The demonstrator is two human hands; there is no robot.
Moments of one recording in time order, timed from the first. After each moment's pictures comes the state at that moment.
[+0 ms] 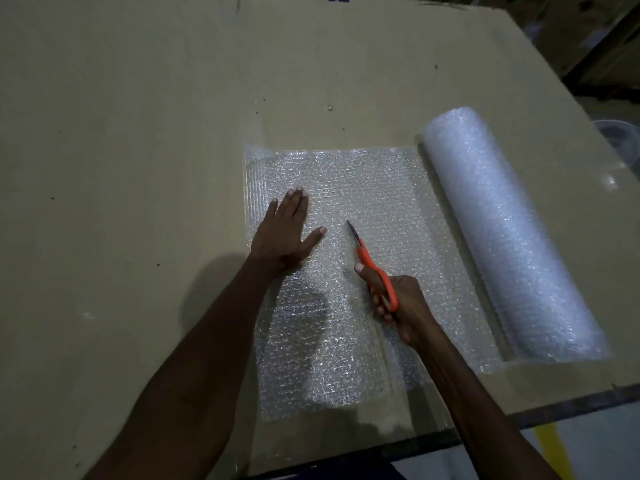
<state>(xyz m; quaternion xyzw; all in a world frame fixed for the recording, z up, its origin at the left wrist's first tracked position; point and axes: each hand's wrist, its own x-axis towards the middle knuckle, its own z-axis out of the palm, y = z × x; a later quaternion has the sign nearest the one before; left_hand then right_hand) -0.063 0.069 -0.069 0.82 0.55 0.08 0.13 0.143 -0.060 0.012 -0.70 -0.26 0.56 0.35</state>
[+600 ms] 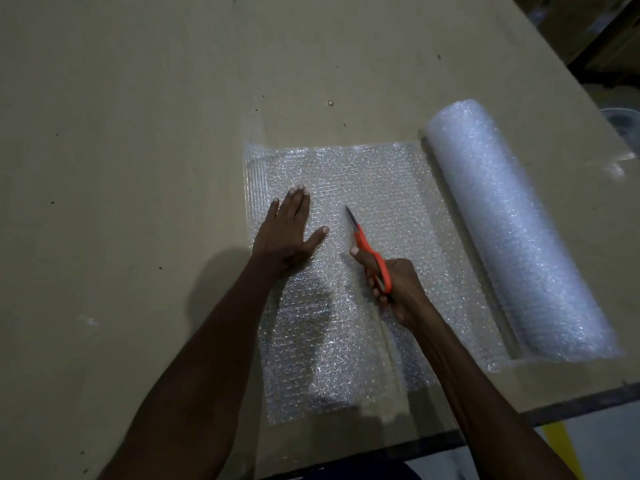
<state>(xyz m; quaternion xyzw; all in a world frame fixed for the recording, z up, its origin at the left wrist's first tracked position) -0.064 0.069 -0.070 0.81 0.55 0.09 0.16 0.132 -0.033 0.014 -0.70 -0.26 0.56 0.35</state>
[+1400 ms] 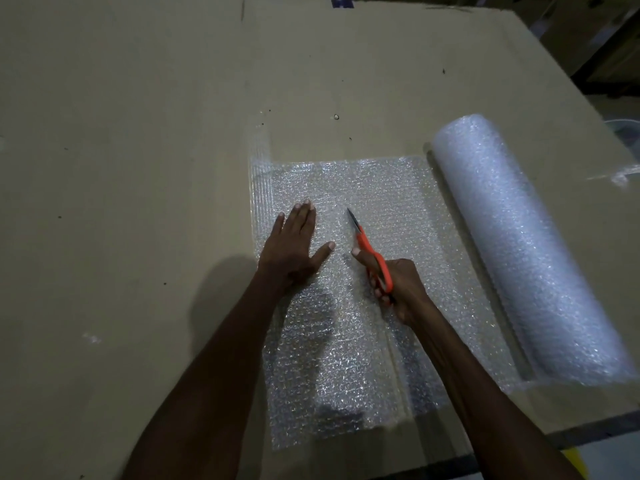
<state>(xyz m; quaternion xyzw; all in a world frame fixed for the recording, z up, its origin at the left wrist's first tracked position) -0.064 0.074 -0.070 0.82 0.55 0.09 0.15 0.129 -0.003 0.013 -0.71 -0.27 0.55 0.34</state>
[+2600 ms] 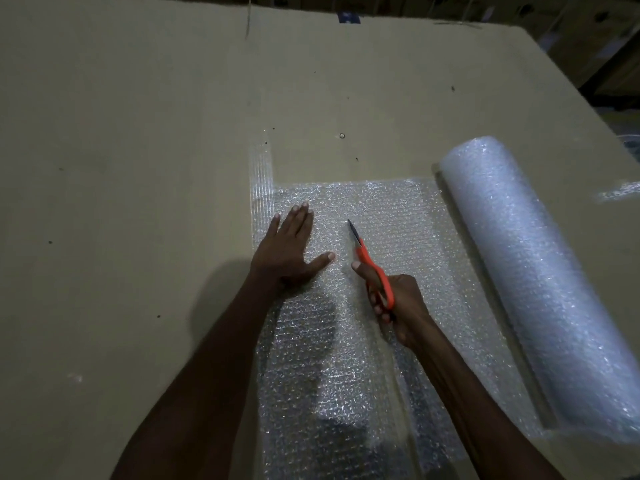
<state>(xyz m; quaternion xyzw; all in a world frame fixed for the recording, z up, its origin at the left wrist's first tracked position) -0.078 0.125 -0.072 0.83 0.54 0.05 0.14 0.120 0.026 0.012 -0.70 -0.26 0.56 0.36</state>
